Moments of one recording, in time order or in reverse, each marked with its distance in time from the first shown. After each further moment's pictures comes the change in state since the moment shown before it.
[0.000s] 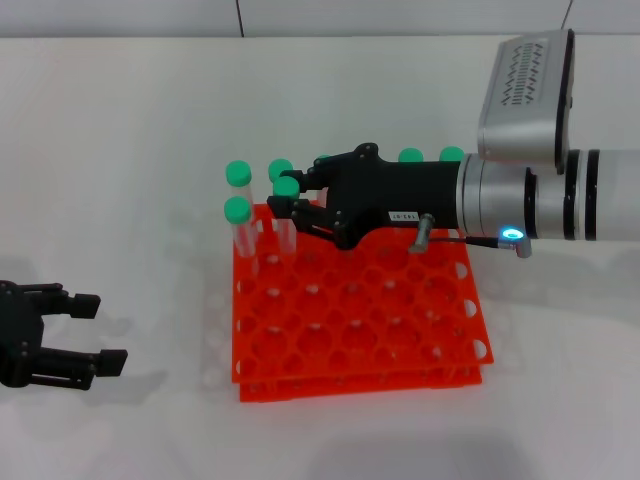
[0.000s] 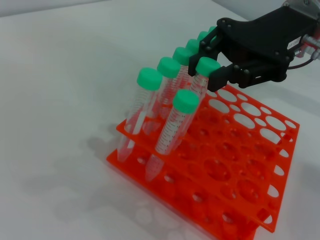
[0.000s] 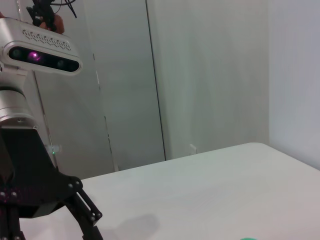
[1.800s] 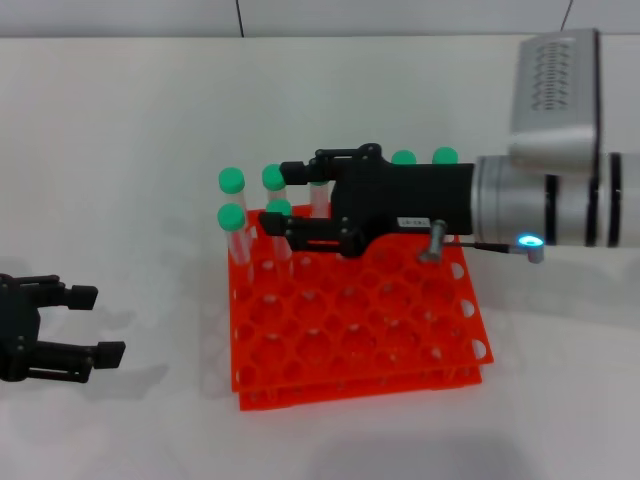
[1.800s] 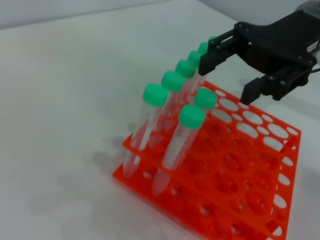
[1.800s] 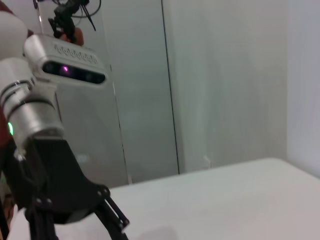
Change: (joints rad) left arm 0.005 0.000 -0.015 0.000 -0.021 -0.001 0.020; right arm -0.060 -0.012 0.011 -0.087 -0.004 -0.063 -0.004
